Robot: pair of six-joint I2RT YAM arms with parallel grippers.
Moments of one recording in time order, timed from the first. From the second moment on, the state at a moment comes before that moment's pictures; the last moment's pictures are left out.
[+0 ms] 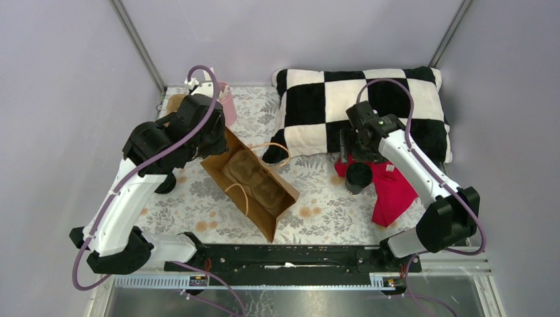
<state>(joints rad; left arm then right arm) -0.75 1.26 1.88 -1.39 -0.41 -0.57 0.39 1.46 1.32 -1.10 0.25 0.37</state>
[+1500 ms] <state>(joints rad) -0.75 1.26 1.88 -1.39 -0.39 -0.57 0.37 1.39 1.15 -1.00 0.15 0.40</state>
